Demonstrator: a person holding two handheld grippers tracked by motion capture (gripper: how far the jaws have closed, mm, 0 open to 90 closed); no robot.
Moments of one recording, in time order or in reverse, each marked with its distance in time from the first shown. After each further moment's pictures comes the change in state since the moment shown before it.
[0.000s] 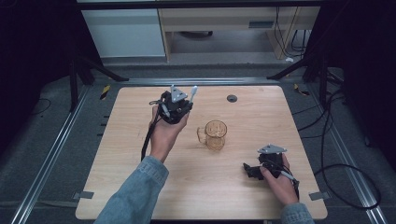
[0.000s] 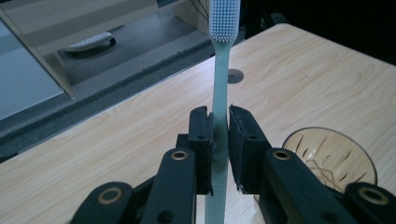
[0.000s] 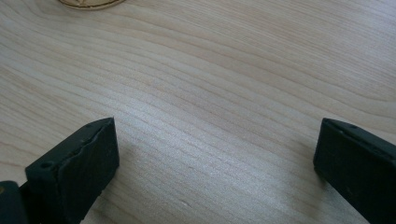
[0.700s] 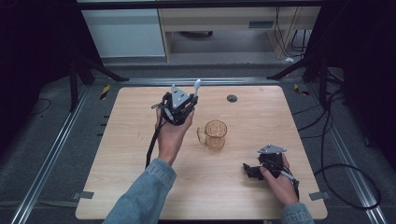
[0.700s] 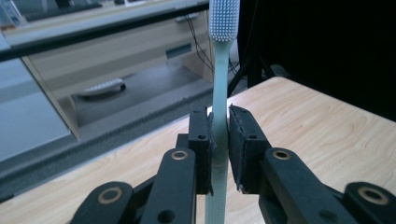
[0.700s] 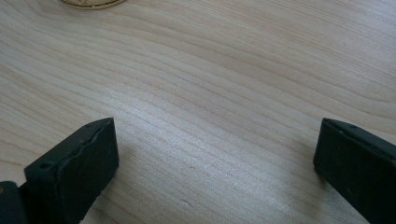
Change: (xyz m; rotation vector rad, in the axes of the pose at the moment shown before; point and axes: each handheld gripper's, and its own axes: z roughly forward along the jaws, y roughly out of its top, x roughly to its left) left arm -0.018 0.003 -0.005 -0.220 0.036 -0.008; right arm 0.000 0.000 0.000 -0.002 0.005 -0.003
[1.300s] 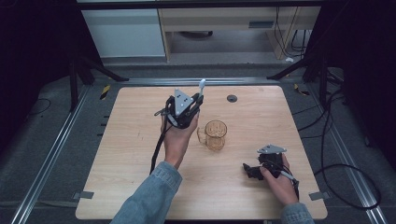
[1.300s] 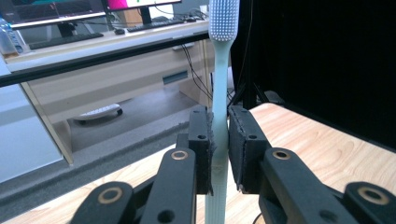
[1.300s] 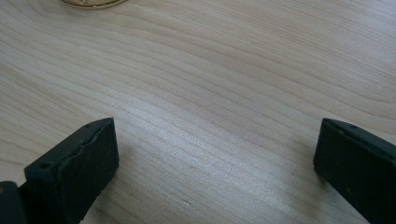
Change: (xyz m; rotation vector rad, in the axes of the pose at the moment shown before) left arm -0.015 -0.002 -0.002 -0.117 -0.005 -0.008; right arm 0.000 0.000 0.000 0.000 0.002 -0.003
